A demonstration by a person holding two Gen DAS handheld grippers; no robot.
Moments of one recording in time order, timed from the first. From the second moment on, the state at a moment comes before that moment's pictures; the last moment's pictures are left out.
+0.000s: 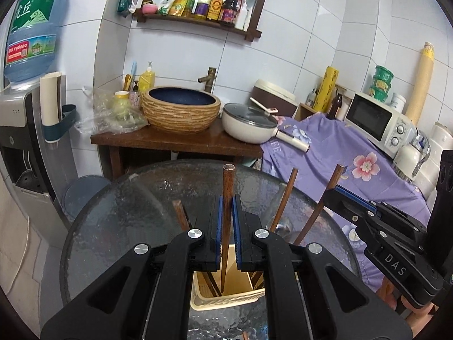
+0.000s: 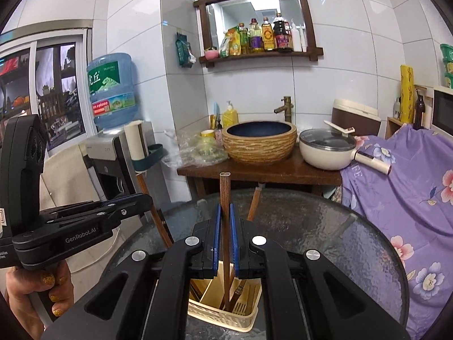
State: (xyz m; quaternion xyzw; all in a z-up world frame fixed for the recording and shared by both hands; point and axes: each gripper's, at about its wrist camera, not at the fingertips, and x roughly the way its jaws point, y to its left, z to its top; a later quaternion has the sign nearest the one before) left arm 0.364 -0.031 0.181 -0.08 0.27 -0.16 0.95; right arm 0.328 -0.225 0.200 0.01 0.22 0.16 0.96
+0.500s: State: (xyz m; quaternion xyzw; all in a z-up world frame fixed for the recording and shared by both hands) left arm 0.369 -0.035 0.147 -0.07 0.30 -0.15 0.94; right arm 0.328 -0.225 0.180 0.00 0.23 0.16 0.96
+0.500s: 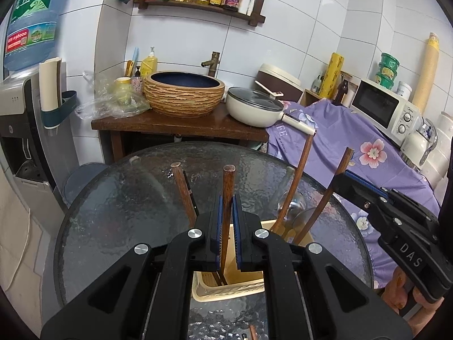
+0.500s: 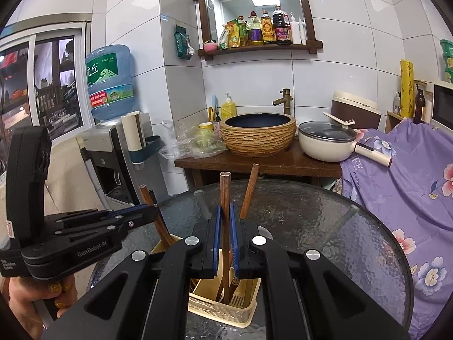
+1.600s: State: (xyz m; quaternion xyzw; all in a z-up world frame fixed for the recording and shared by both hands) left arm 0.247 -0.035 0.004 0.00 0.43 -0.19 0.88; right arm 0.191 -0.222 0.002 -0.28 0.44 0.37 0.77
